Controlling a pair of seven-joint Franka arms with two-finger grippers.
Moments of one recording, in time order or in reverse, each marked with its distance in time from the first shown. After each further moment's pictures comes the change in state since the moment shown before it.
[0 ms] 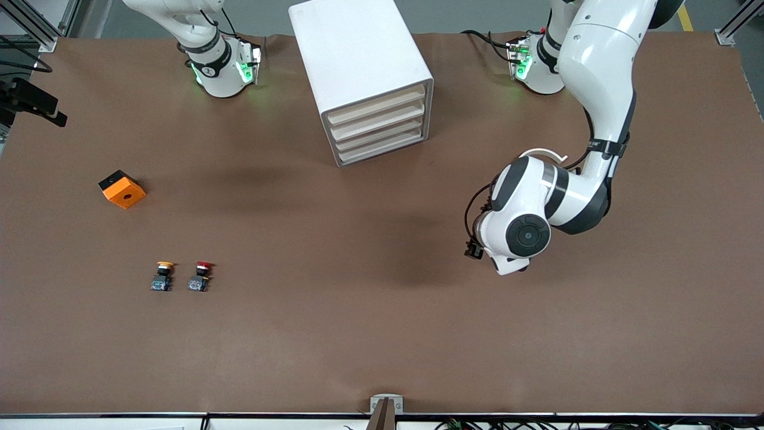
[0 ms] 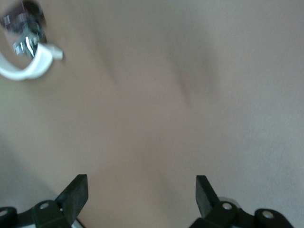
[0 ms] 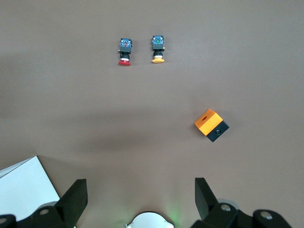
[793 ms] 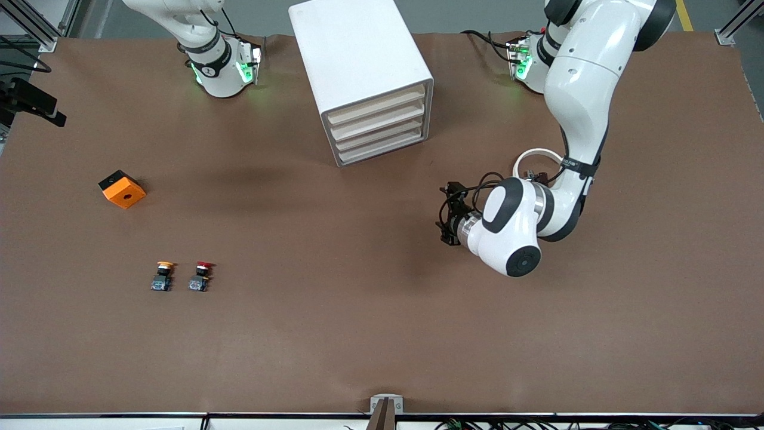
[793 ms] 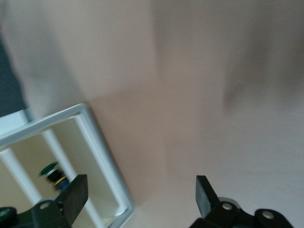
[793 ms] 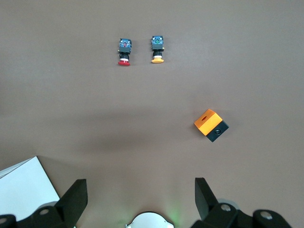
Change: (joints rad) left arm 0.000 0.123 0.000 0.036 -0.378 -0.167 -0.276; right arm 0.000 0.000 -0.002 0.000 0.000 0.001 0.000
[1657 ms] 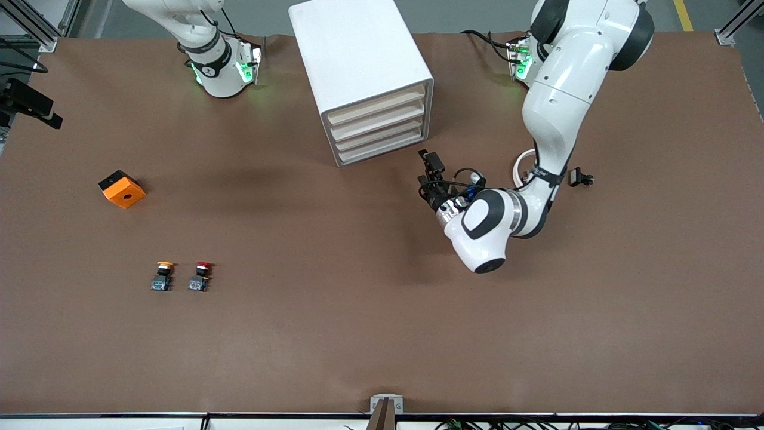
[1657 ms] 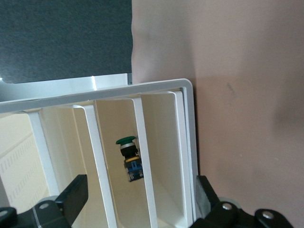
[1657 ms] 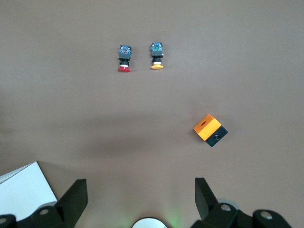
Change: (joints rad) left arm -0.051 0.115 -0.003 0.003 -0.237 -0.270 -0.239; right arm 0.000 0.000 -0.001 0.004 0.000 0.020 0.000
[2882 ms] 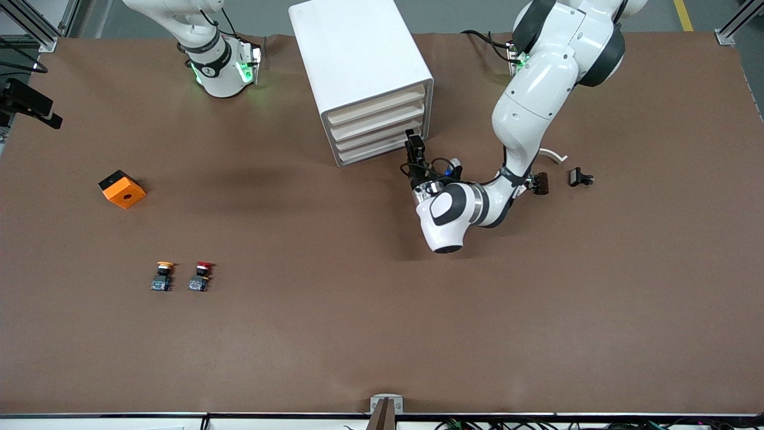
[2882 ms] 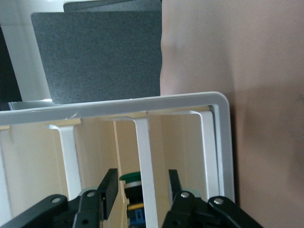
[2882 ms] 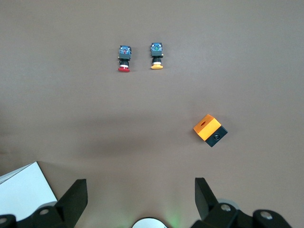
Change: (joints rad) left arm -0.059 0.107 -0.075 -0.022 -0.003 -0.066 0.010; right arm 0.000 0.000 -0.001 0.001 0.000 0.000 0.000
